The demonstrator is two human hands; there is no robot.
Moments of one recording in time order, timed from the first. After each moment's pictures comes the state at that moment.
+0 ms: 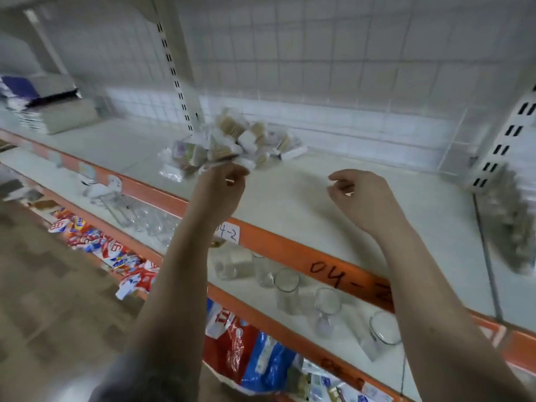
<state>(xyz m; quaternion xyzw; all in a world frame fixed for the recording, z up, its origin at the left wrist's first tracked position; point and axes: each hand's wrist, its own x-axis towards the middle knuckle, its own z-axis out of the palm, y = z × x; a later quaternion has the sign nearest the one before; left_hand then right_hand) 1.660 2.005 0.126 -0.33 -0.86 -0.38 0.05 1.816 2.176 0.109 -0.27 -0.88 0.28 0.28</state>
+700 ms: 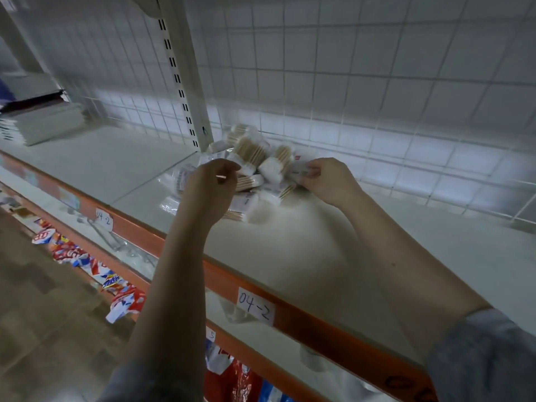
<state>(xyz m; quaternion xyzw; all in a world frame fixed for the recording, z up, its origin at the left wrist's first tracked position) 1.520 2.036 0.135 -0.30 -0.86 -0.42 0.07 1.615 2.220 0.123 -0.29 -0.89 0.31 0.18</state>
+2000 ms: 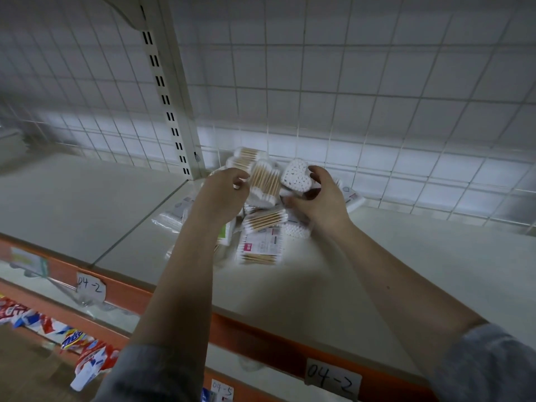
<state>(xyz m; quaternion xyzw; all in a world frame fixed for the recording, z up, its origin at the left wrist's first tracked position) 1.401 2.066 0.138 -0.42 -0.83 -0.36 -0.03 1.527 2.206 0.087 -0.31 -0.77 0.42 0.37</state>
